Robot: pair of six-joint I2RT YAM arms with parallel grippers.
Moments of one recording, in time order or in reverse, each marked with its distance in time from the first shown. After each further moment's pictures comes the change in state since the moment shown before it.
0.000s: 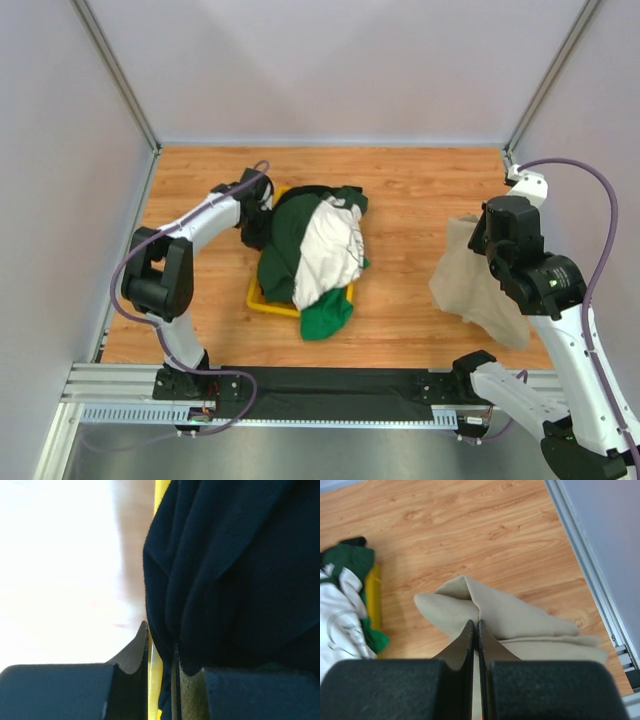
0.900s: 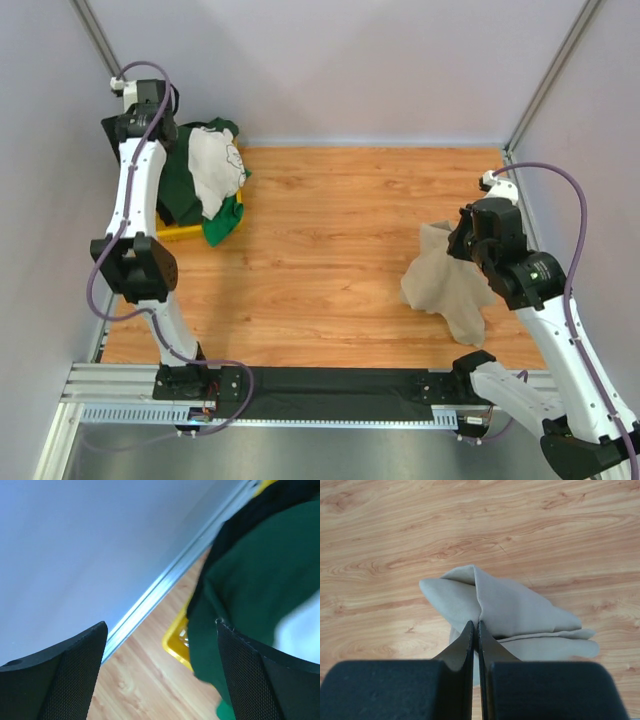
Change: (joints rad) left arm 0.475 0.216 0.862 -0.265 -0.789 0.084; right arm -0.001 0.008 -0.114 0.069 -0.239 0.040
